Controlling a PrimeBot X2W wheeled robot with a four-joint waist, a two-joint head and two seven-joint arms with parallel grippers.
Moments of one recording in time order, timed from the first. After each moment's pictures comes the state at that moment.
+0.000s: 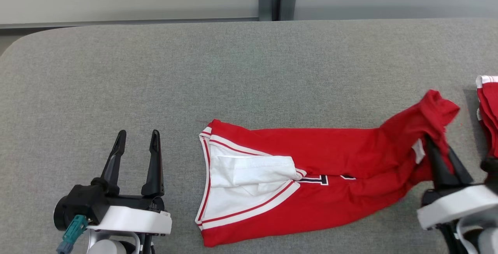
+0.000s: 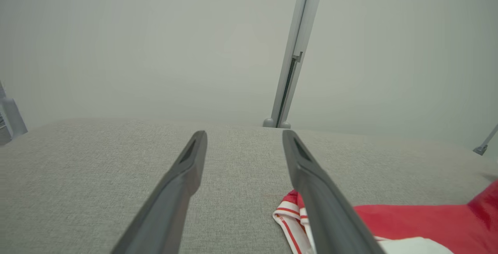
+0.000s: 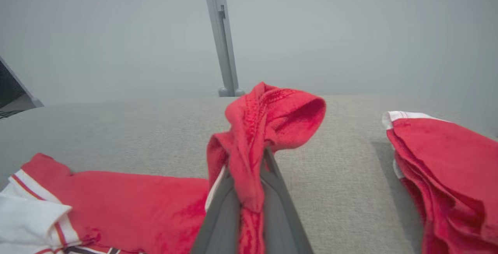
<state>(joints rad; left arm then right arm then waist) -0.06 0.07 -0.11 0.06 -0.29 -0.01 -0.26 -0.04 -0.27 0.01 0.08 0.35 0.13 -0.03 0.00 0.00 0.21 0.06</state>
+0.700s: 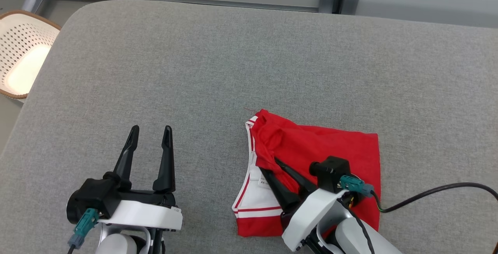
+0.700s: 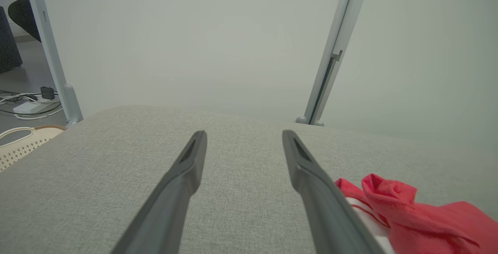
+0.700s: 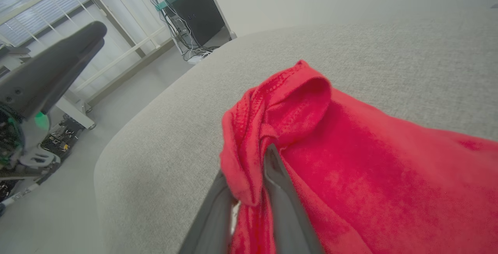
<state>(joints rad) -0.09 0.05 -0.15 0.08 -0.30 -0.01 -0.26 -0.33 -0.05 0.65 0.37 0.48 0.13 -0.03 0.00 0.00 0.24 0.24</state>
